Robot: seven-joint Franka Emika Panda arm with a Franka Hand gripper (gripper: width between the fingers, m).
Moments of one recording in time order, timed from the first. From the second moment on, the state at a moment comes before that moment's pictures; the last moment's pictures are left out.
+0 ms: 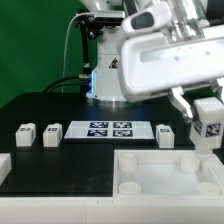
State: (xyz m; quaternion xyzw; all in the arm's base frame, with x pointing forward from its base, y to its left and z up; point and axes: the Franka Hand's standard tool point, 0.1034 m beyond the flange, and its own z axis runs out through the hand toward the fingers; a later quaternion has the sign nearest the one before) arm 0.623 0.104 0.134 -0.94 -0.09 -0.30 0.10
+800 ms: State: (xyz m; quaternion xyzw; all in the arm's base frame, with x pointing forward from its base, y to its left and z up) arm 0.632 0.099 0.108 -0.94 -0.06 -0.32 0.10
